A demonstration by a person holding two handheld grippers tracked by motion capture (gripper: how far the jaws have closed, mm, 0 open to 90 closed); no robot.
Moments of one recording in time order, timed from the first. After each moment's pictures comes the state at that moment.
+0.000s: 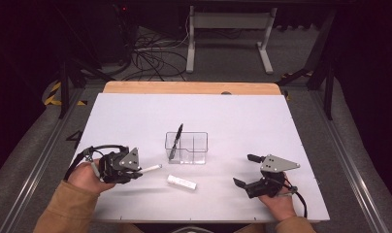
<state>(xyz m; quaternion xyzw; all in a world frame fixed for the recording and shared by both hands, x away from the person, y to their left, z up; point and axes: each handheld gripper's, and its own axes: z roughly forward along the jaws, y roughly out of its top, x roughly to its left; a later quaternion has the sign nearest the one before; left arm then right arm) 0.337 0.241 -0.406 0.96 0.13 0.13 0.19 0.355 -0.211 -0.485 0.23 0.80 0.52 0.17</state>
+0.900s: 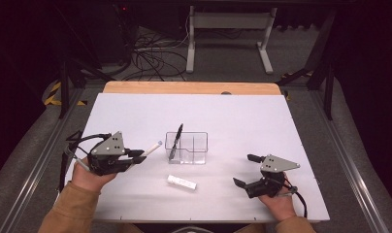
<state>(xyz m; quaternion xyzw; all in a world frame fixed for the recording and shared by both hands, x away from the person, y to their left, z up) 0.333 0.258 -0.376 0.89 0.17 0.17 0.39 0.356 -0.211 -0.485 0.23 0.80 0.52 0.17</state>
